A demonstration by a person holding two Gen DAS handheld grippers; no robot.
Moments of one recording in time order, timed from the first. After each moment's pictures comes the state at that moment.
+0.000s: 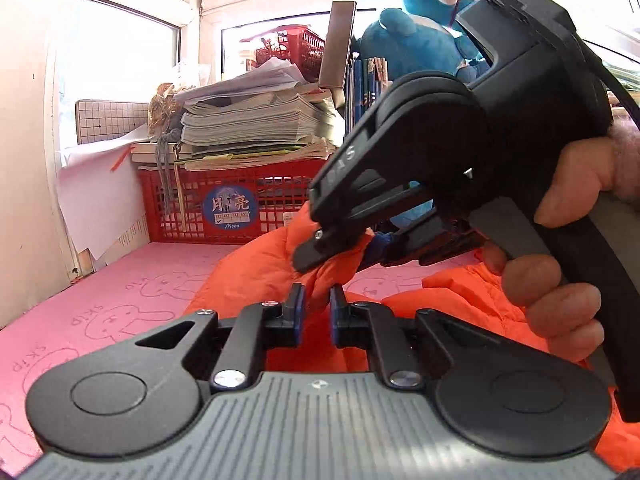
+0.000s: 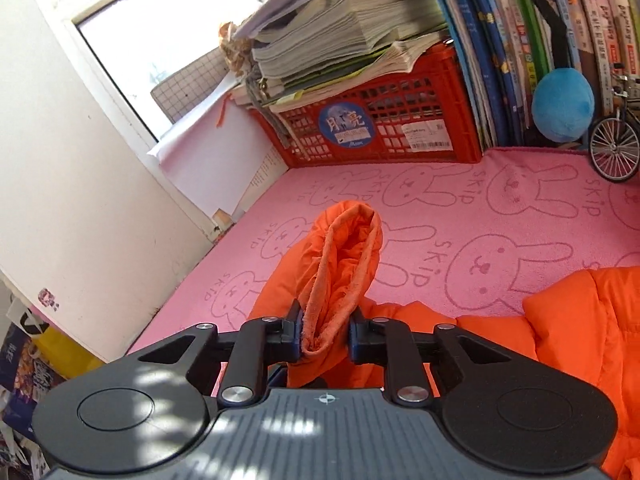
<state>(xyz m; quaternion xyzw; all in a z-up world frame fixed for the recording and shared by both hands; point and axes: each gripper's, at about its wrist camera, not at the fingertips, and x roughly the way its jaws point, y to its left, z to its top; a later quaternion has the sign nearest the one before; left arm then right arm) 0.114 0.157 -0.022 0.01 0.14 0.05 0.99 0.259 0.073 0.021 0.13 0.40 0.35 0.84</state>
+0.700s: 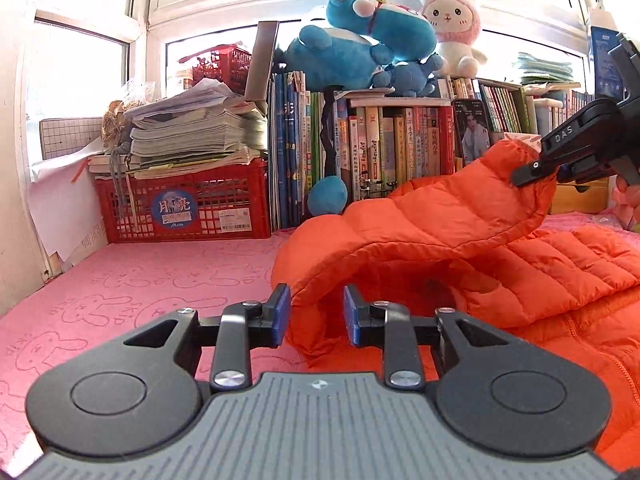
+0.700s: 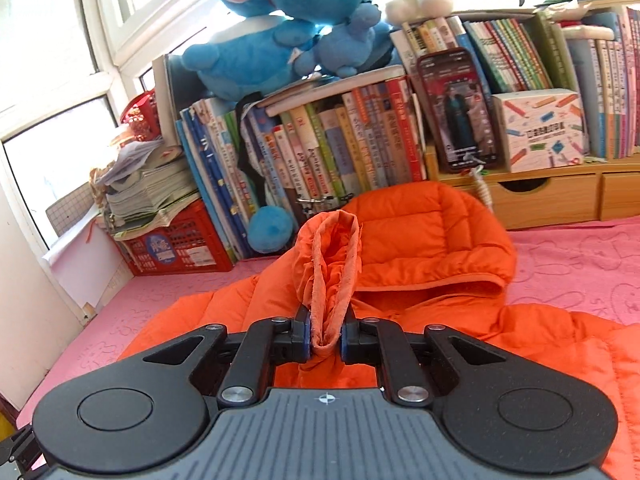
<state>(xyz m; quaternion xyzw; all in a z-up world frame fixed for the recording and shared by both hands) 0.057 0.111 -0.010 0.04 0.17 -0.02 0.99 0.181 -0.181 0.057 0.13 0.28 0.13 0.94</state>
